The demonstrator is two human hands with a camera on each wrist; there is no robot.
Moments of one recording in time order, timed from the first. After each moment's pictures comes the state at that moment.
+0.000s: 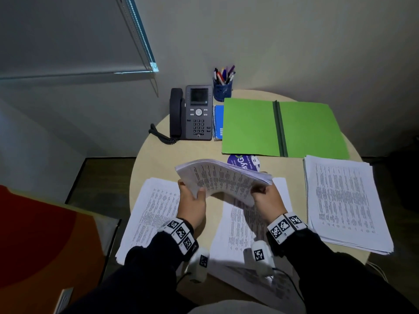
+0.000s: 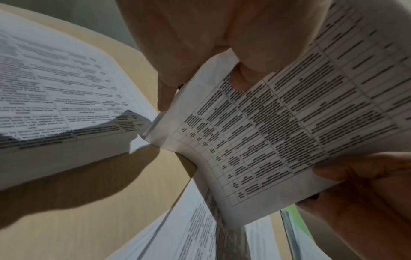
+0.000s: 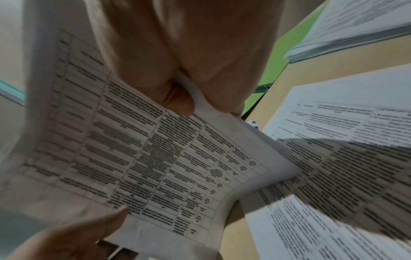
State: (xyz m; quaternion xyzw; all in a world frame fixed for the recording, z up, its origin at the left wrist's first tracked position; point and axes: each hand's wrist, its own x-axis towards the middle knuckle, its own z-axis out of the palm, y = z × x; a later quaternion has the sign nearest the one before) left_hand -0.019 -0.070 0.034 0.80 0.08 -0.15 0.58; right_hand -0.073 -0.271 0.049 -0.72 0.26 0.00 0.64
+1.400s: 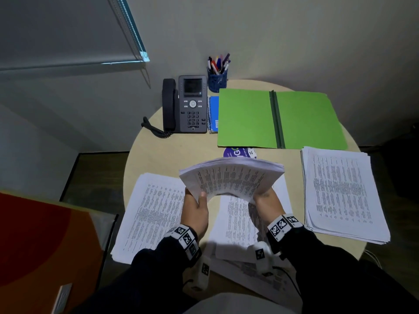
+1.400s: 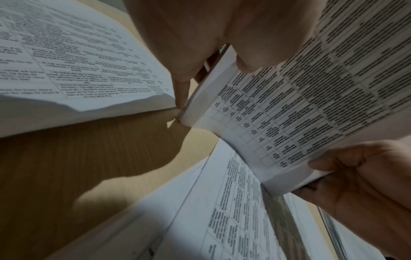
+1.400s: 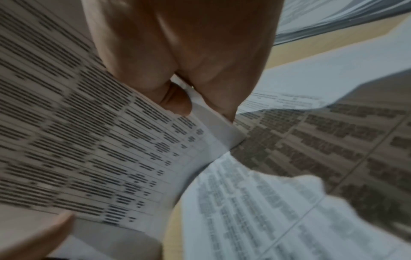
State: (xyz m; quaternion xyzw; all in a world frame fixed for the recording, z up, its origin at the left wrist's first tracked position) left_hand -0.047 -0.080 0.002 0.82 0.09 -0.17 0.53; right_hand -0.090 -0.280 0.010 -0.75 0.31 0.07 0.58
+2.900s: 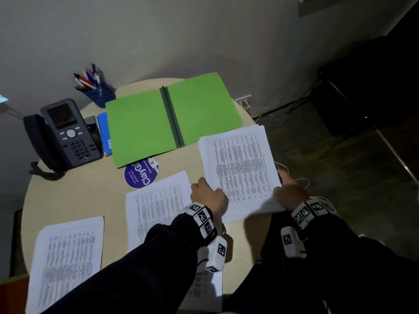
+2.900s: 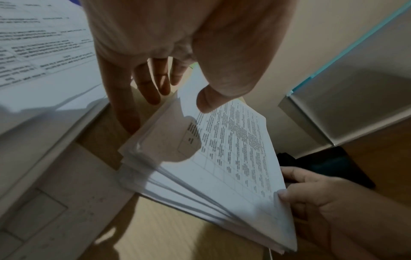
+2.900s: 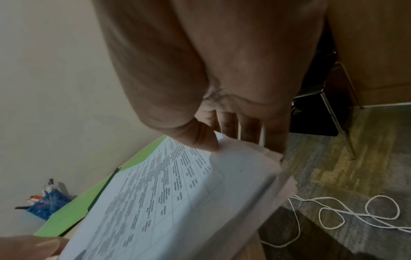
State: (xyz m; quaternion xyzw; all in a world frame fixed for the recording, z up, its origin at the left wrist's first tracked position) left_hand -0.111 -0.400 -0.021 0.92 -0.04 -0.34 0.21; right_hand -0.251 -0.583 -0.006 -0.73 0.48 0.16 0.47
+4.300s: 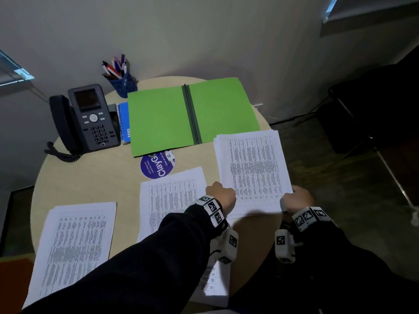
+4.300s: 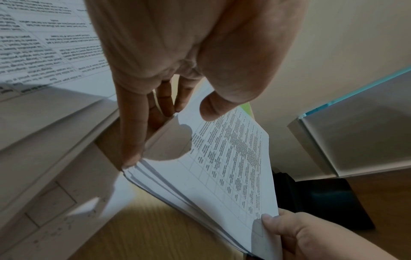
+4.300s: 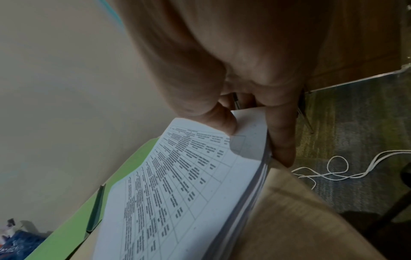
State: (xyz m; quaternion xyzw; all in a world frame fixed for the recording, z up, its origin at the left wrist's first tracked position) left_hand -0.101 -0.387 -0.037 0.86 0.02 -0.42 0.30; right_hand -0.243 -0.558 -0.030 -0.69 0.60 0.13 0.40
